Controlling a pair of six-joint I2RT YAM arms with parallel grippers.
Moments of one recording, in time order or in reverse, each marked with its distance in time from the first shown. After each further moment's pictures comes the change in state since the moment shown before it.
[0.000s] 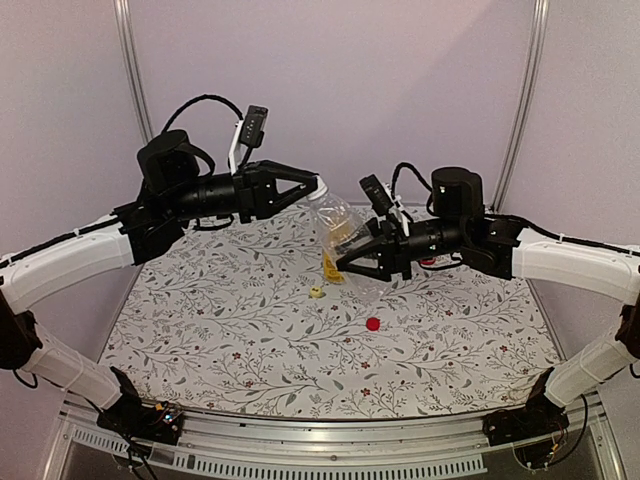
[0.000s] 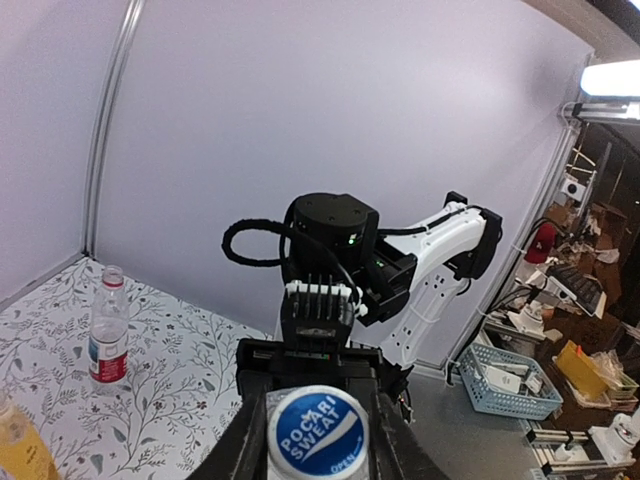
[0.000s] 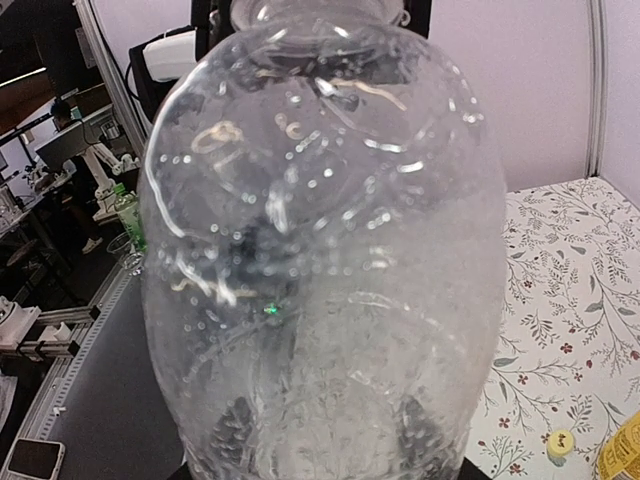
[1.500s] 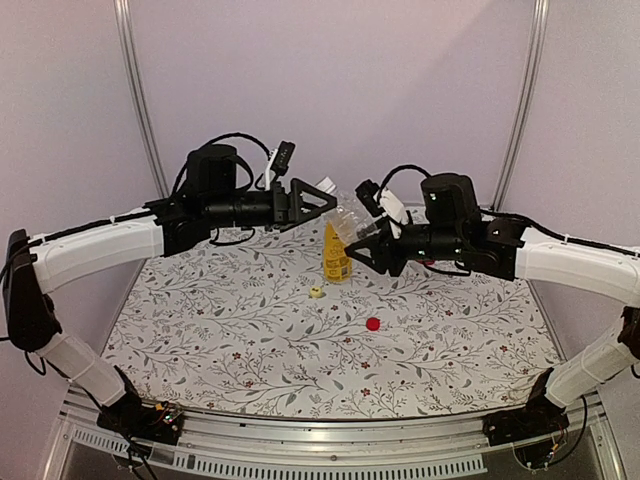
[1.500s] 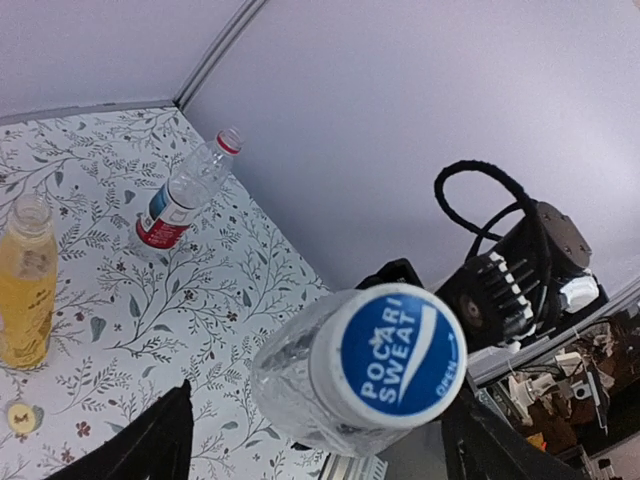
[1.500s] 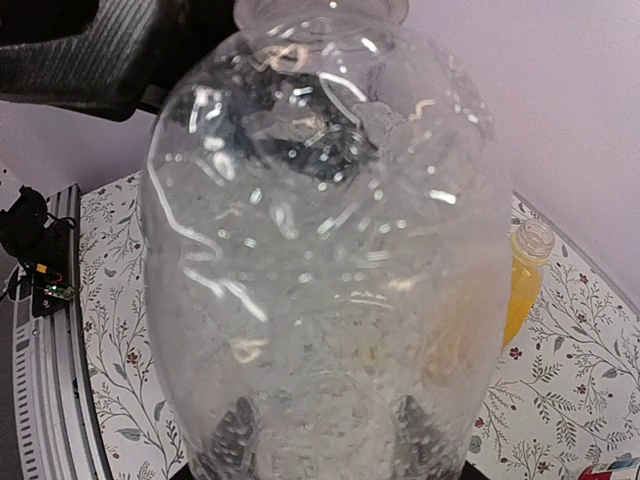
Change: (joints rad) left arm 0.024 0.188 0.090 -0.243 -0.203 -0.245; right arm 0.055 -0.013 0.032 -0.220 0.654 -0.151
